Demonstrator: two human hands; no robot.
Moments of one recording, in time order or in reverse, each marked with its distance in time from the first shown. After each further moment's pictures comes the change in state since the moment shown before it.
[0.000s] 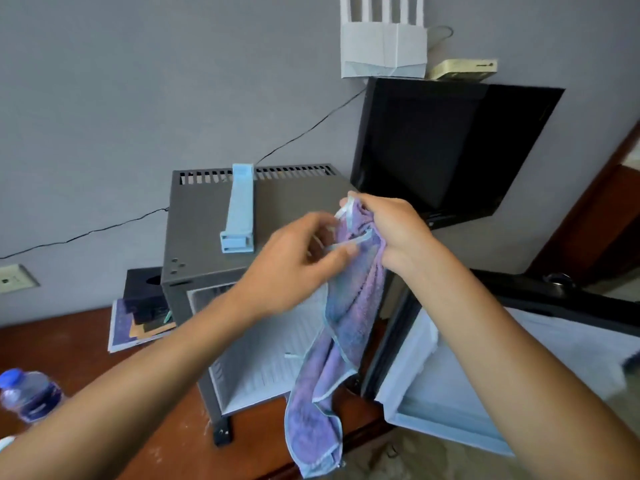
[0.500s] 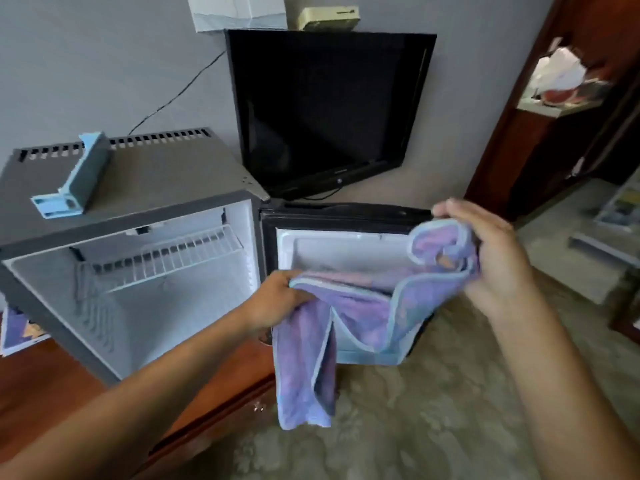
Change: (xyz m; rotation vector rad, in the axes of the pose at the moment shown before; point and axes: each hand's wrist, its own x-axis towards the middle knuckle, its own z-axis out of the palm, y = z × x) left_hand -0.045 0.033 0.239 -0.492 -0.405 -0.439; right_hand -0.155 0.023 -0.324 0.091 0.218 -0.351
